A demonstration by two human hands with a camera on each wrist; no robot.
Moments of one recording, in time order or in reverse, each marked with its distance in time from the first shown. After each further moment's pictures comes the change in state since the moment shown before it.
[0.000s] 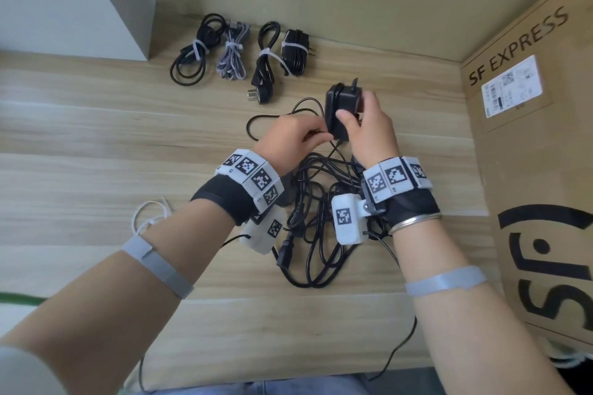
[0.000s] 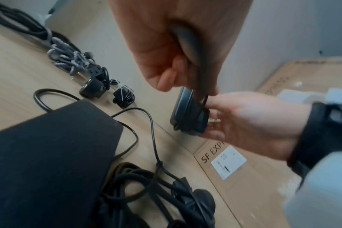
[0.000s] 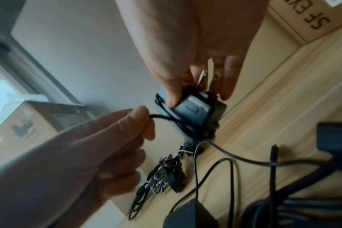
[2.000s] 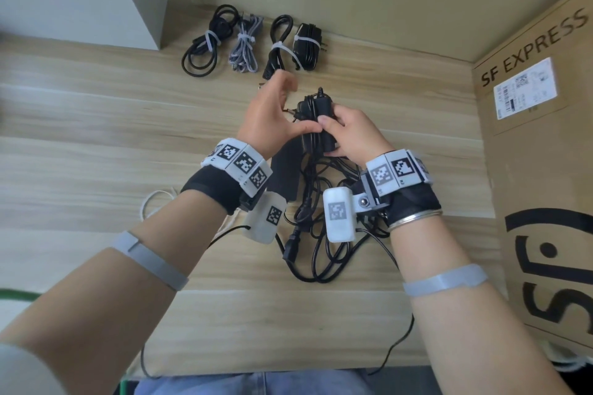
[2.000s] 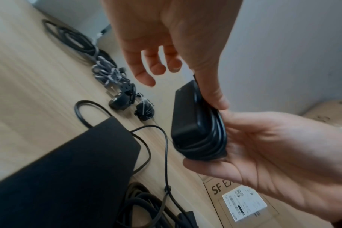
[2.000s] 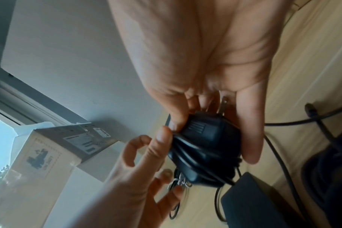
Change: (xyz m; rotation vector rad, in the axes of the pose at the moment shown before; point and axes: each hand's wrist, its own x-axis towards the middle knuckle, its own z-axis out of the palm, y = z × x) left_hand -0.013 -0.013 -0.028 -0.215 0.270 -0.240; right_hand -0.010 -0.033 0.016 0.346 -0.440 0.166
